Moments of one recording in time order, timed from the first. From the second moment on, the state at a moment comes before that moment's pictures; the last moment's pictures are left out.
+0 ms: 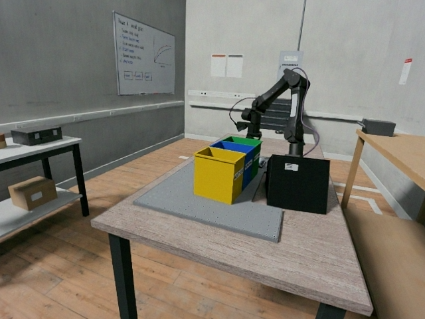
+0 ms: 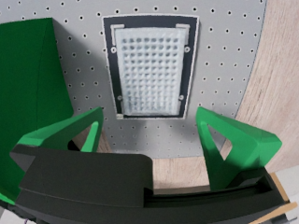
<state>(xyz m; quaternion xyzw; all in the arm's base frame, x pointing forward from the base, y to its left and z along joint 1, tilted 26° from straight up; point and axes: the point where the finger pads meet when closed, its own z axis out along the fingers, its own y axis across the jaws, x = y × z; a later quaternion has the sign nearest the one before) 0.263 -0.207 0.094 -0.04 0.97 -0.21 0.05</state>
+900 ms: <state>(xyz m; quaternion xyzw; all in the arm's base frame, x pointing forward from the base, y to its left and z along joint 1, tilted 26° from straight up) 0.267 -0.224 0.054 -0.03 0.98 -0.21 0.04</state>
